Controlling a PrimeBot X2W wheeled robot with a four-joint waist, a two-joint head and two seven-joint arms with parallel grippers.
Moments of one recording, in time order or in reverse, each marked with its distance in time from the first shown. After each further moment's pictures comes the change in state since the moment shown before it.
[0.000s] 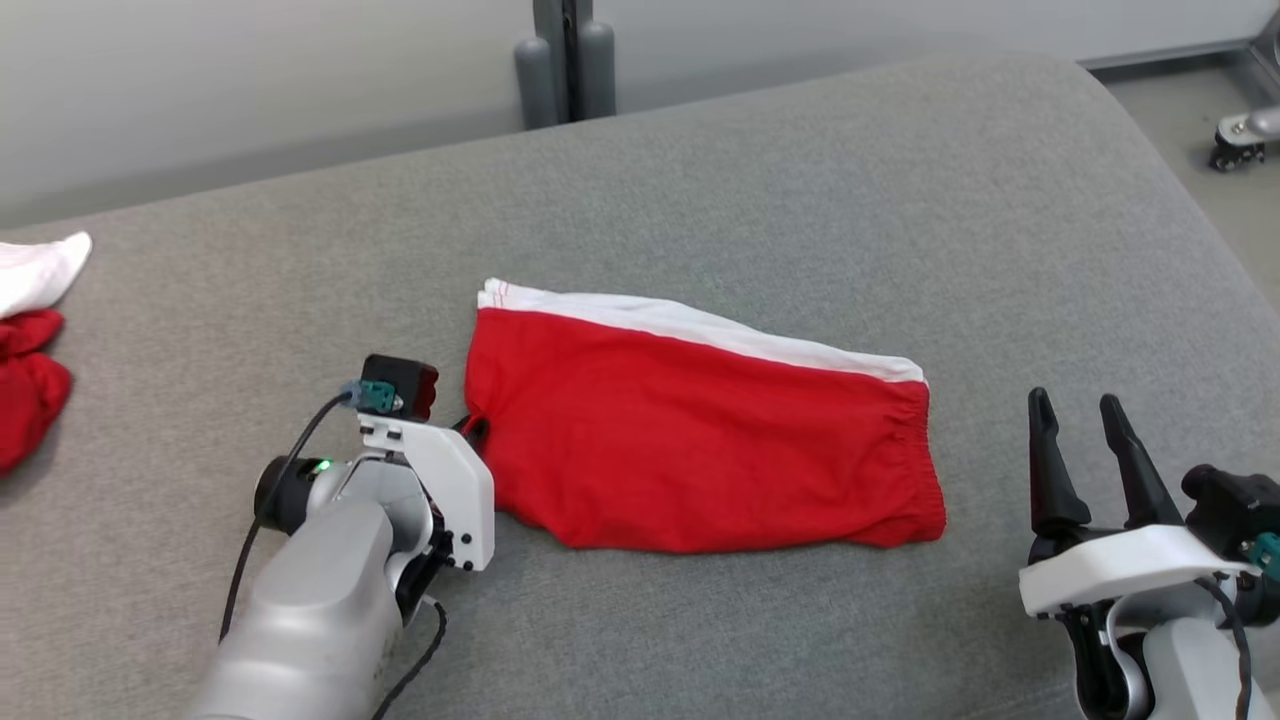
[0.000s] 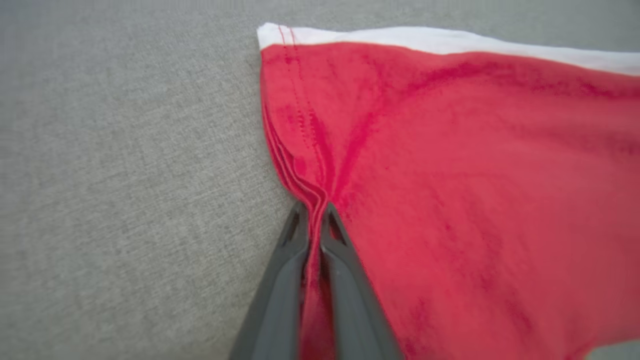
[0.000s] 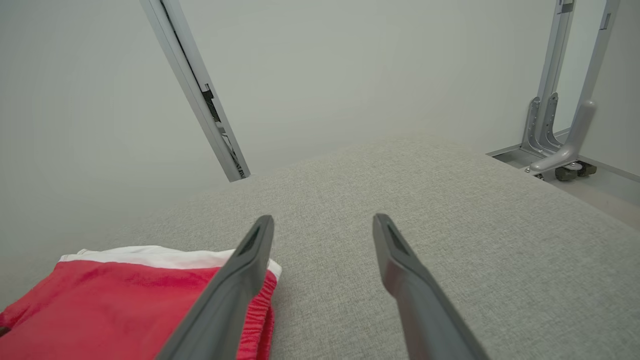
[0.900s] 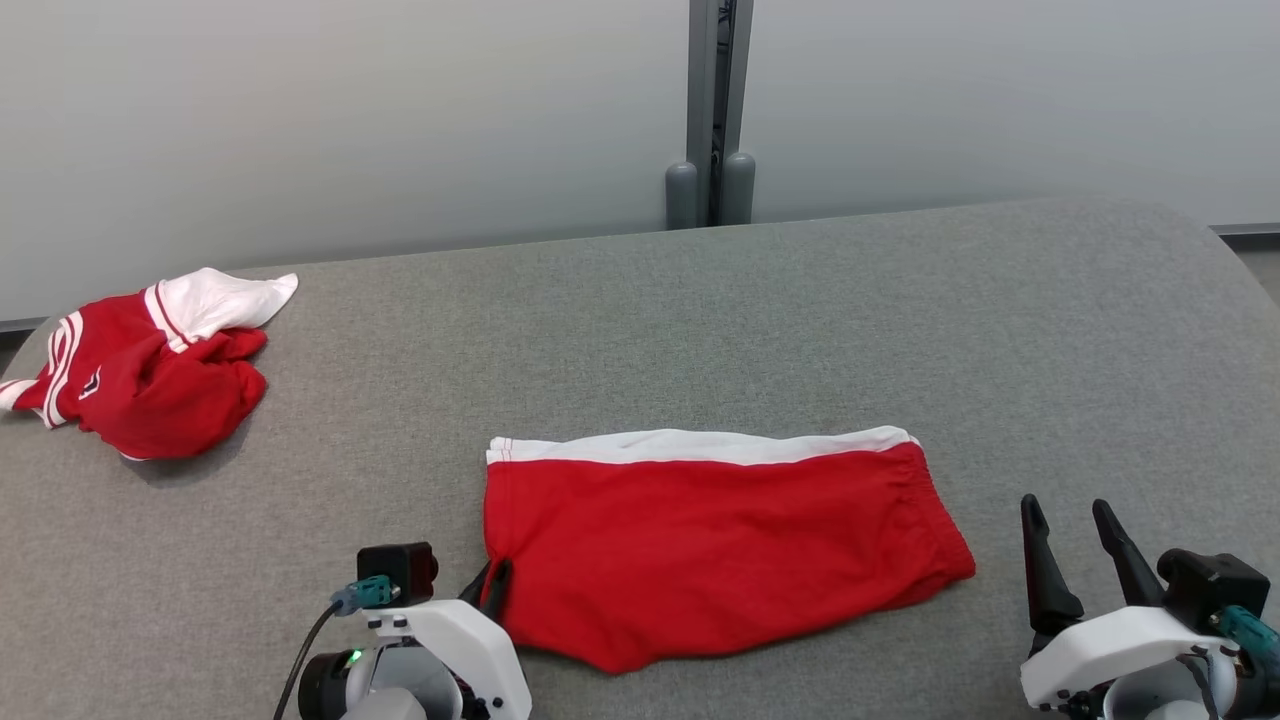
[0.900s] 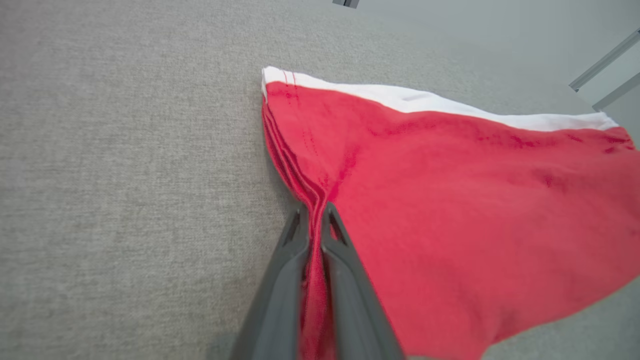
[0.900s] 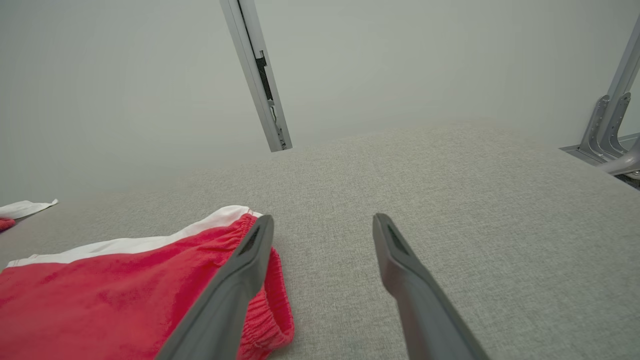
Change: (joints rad) left arm 0.401 0.016 0.055 -0.323 -0.151 0.133 -0.138; right arm 0.106 0.000 -0.021 0.078 -0.087 0.000 0.018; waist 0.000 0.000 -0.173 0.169
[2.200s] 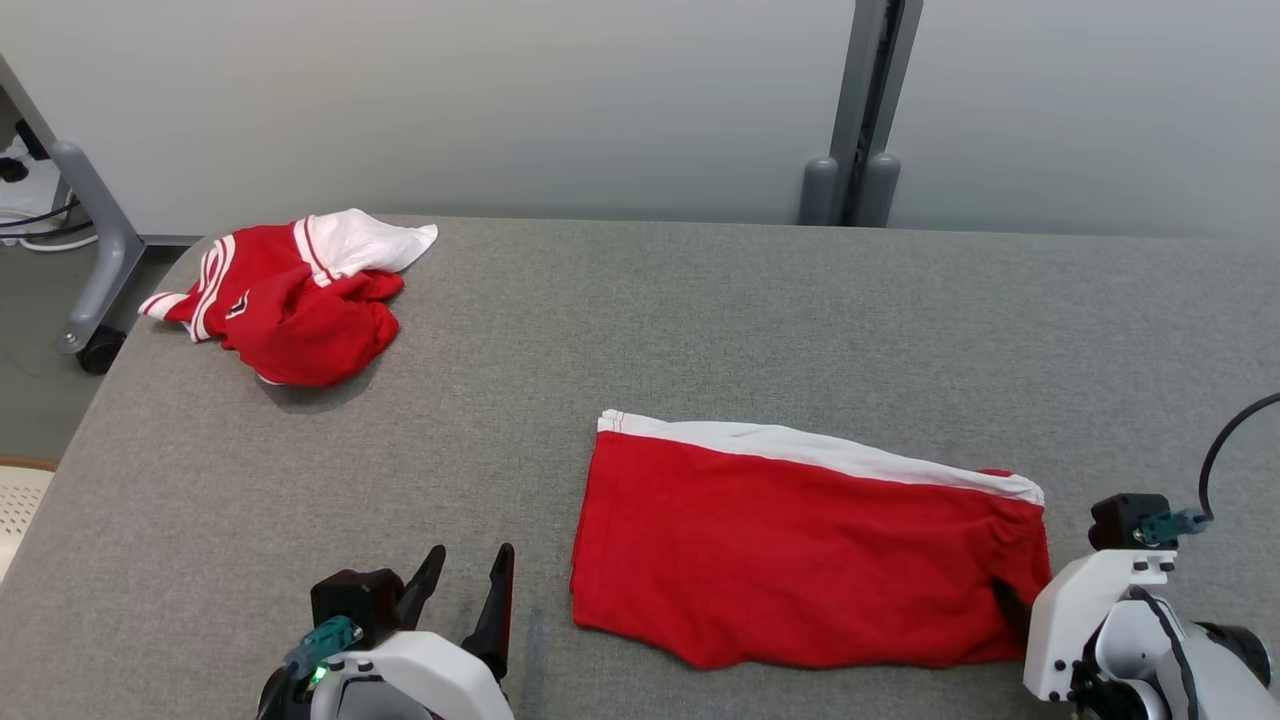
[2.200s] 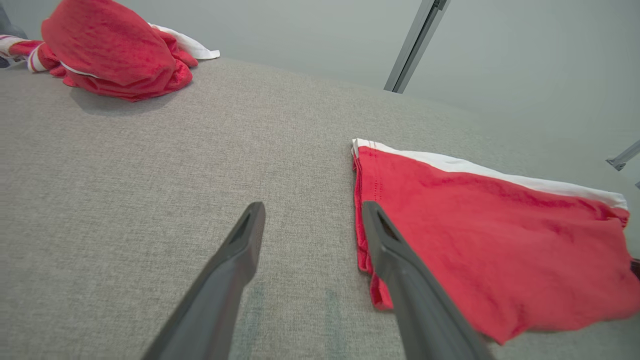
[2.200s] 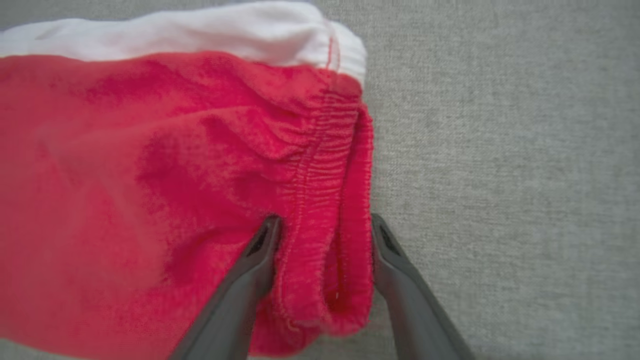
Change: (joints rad) left arm 0.217 0.164 0.002 -0.545 0.033 0.207 -0.005; right arm -0.166 -0.126 0.167 0.233 0.127 0.000 0.582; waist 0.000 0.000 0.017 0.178
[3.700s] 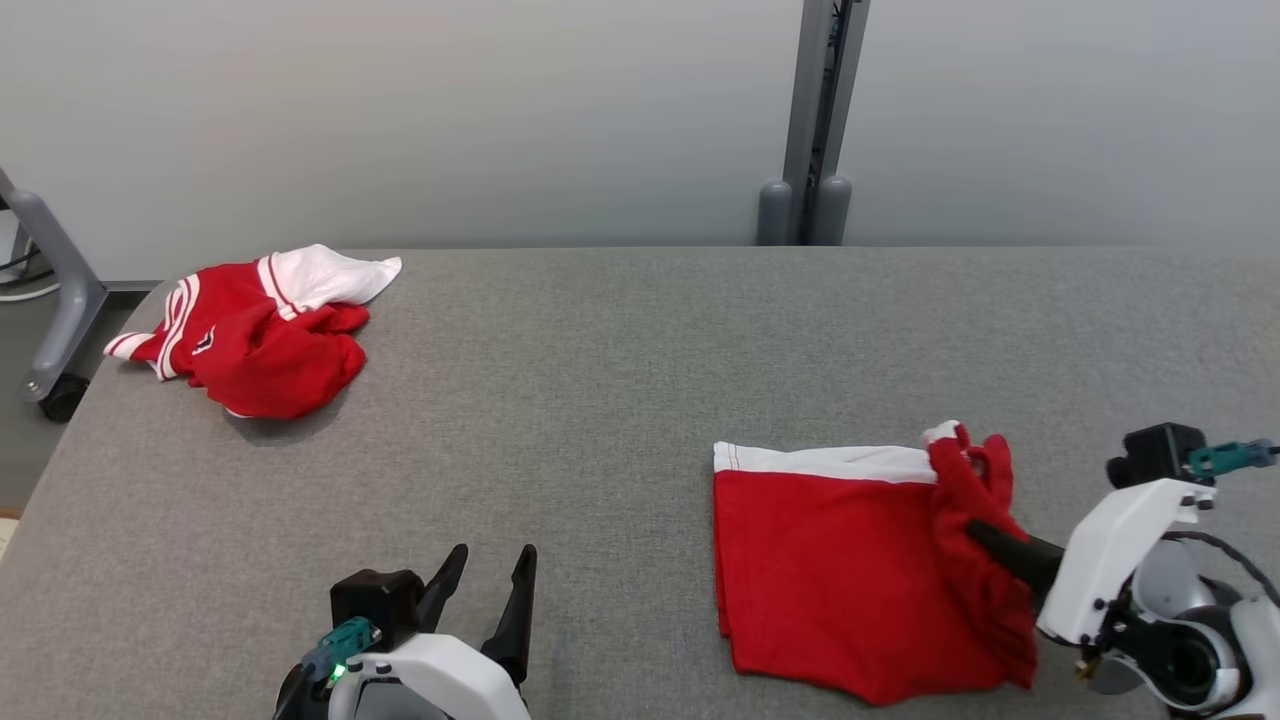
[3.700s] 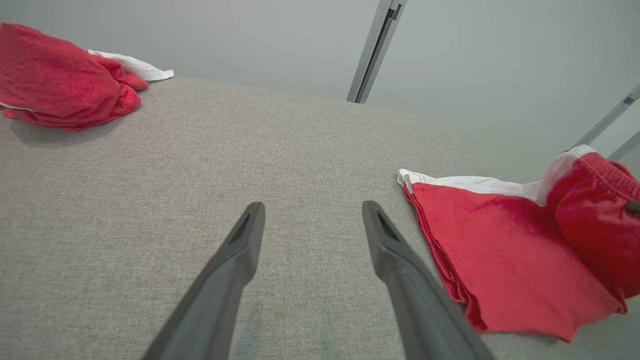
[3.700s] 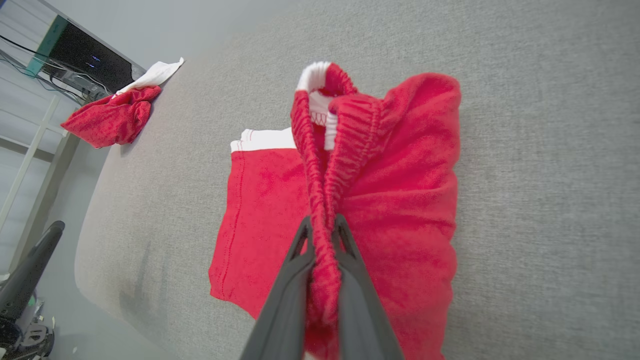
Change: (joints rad) left arm 0.007 0.007 -0.033 -0.055 -0.005 0.017 0.013; right arm 0.073 -0.068 -0.028 -0.416 0.406 0.000 0.332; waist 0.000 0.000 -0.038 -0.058
